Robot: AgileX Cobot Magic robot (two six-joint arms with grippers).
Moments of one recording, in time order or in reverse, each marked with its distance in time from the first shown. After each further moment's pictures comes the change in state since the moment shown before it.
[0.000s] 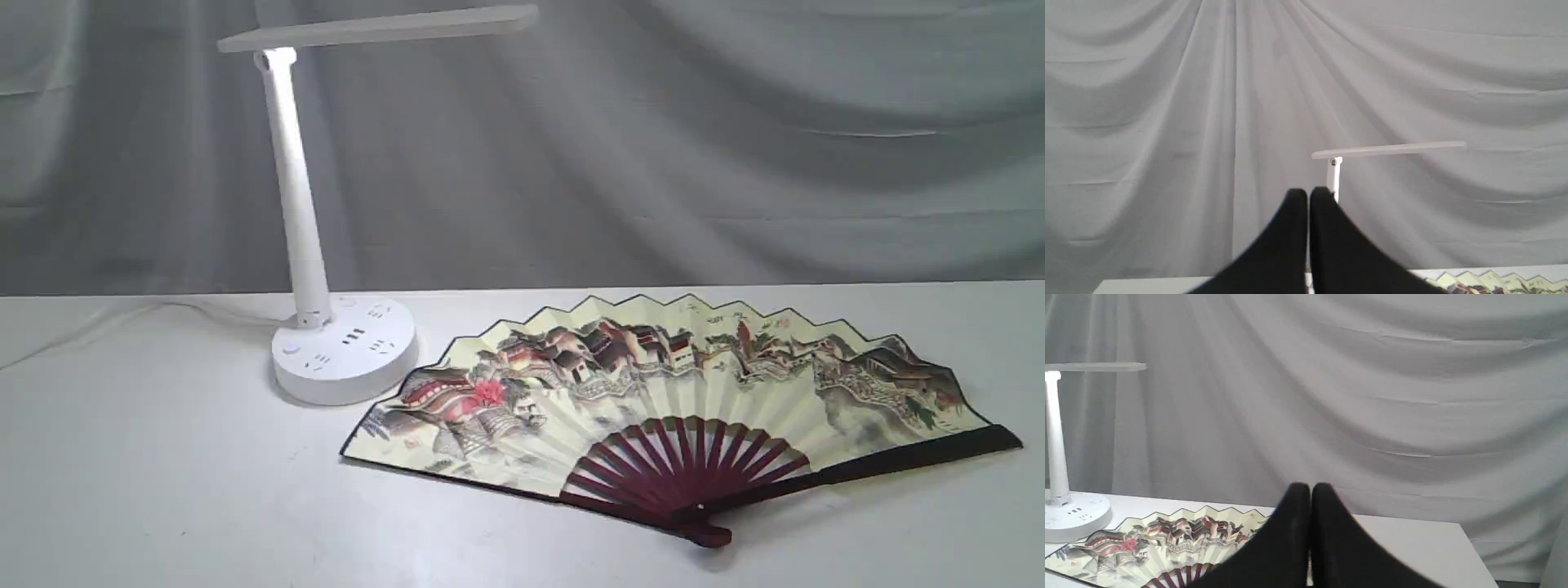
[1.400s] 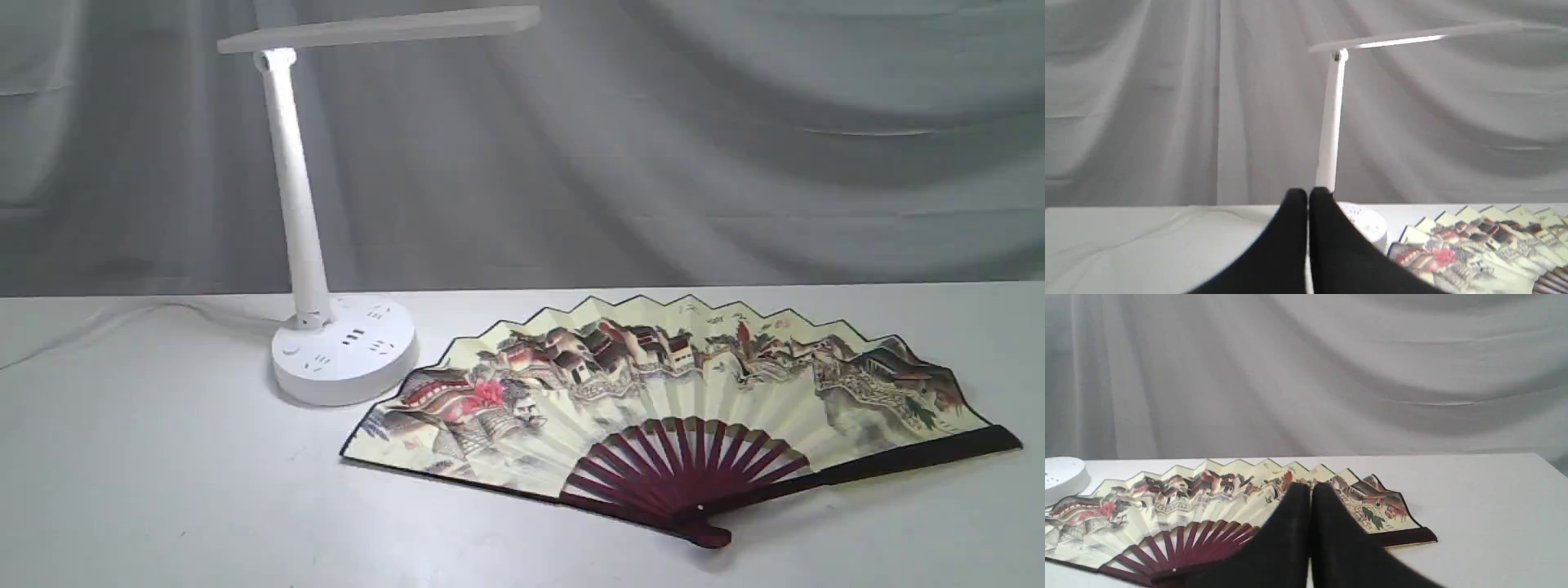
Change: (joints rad) left arm 0.000 0.003 0.840 0.007 -0.752 -0.043; right arm 0.000 0.004 0.959 0.097 -0.945 0.013
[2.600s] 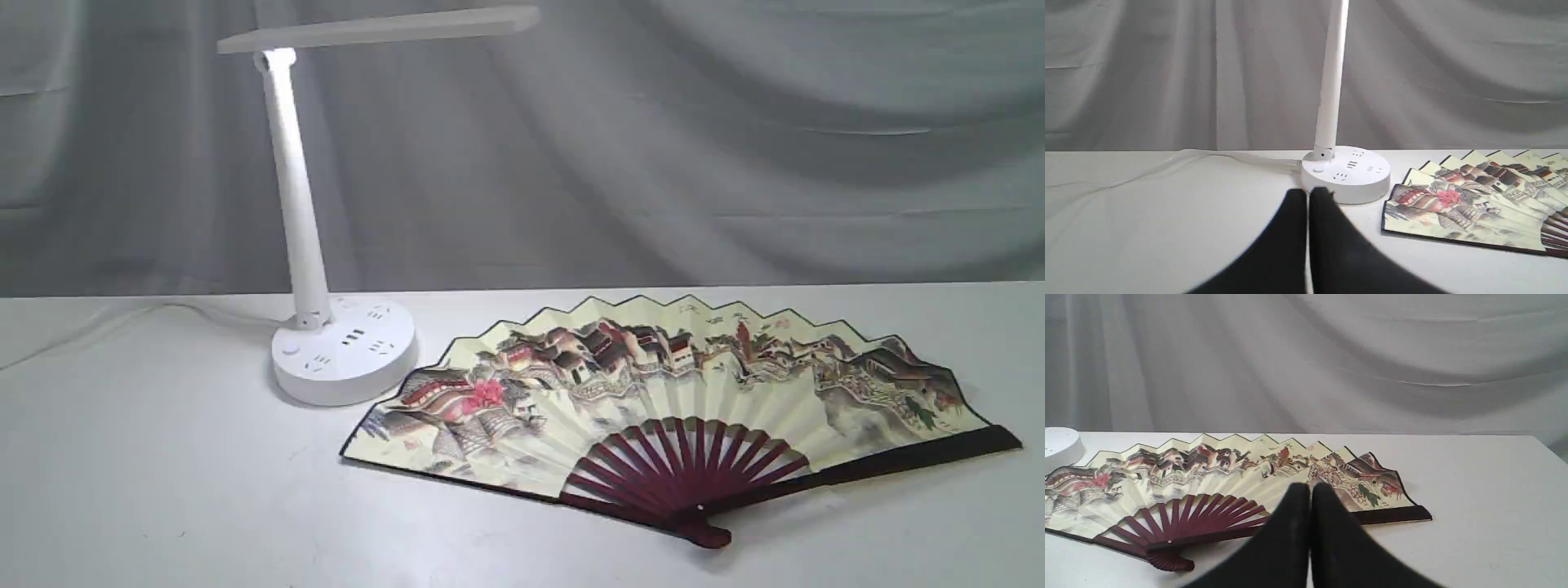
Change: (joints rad) left arm 0.000 0.000 0.167 0.000 -0.072 -0.001; right arm 0.000 0.000 0.005 -0.023 0.052 -0.008
